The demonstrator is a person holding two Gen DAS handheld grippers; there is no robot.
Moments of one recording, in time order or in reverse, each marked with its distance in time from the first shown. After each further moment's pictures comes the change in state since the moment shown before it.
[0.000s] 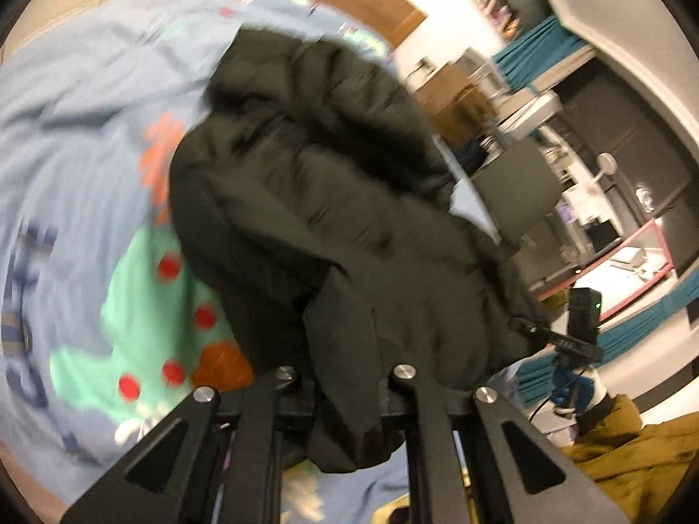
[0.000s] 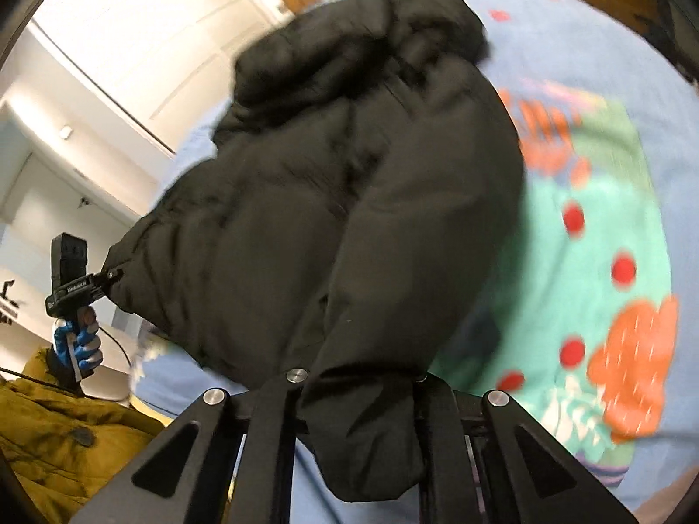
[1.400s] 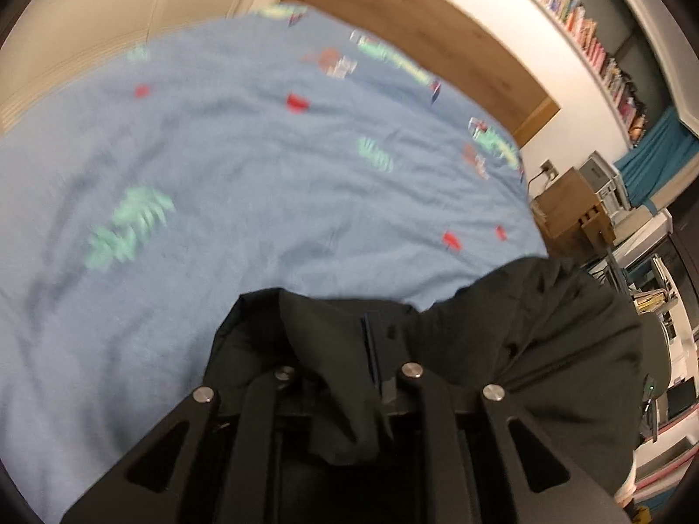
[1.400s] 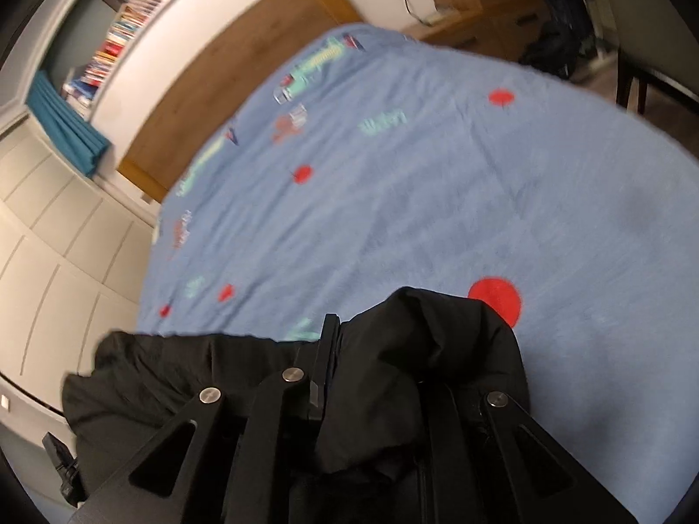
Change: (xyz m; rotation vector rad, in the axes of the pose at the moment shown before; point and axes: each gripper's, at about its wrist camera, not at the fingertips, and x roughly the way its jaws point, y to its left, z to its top) left arm 0.275 0.181 0.464 -0.227 -0.172 0.300; right arm 0.168 -0.201 0.444 0.490 -0.320 -0.212
